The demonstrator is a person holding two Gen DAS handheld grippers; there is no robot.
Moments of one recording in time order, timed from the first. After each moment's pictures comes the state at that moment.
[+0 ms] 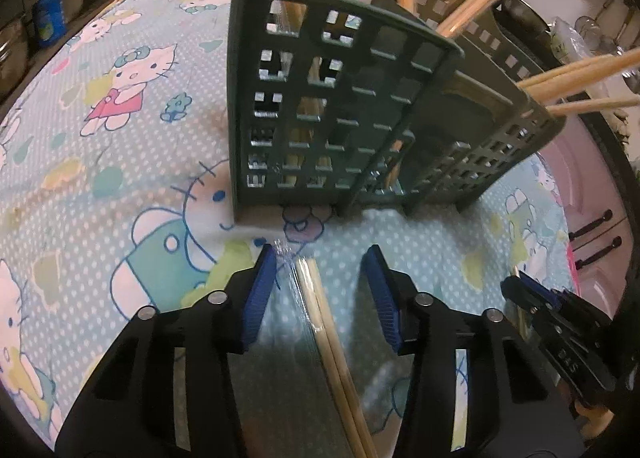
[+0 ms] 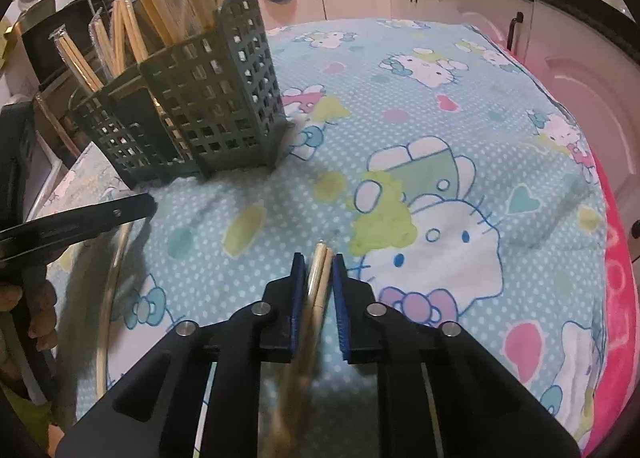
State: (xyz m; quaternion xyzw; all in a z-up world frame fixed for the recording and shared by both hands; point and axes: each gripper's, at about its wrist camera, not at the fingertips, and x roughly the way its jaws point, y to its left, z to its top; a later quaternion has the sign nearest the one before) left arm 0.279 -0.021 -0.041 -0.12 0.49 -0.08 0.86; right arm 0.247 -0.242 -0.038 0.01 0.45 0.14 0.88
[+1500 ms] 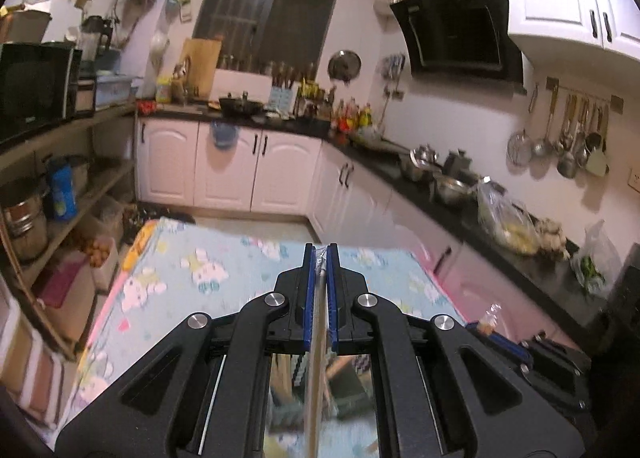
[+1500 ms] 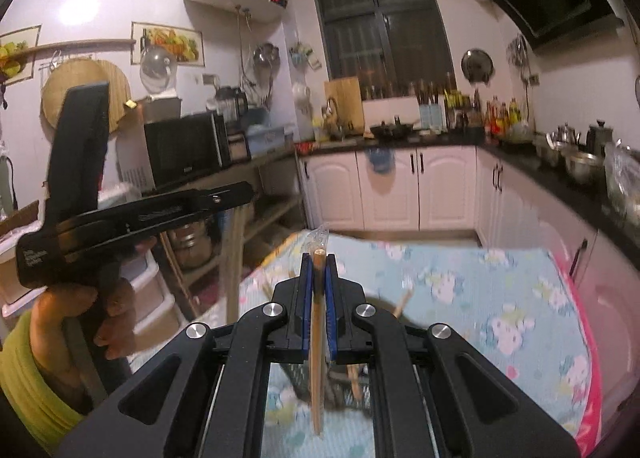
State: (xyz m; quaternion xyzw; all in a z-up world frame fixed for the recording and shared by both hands) left arm 0.263 0.022 0.214 -0.10 0.18 -0.09 0.97; right arm 0.233 -0.162 0.189 0.02 0.16 0.29 0.94
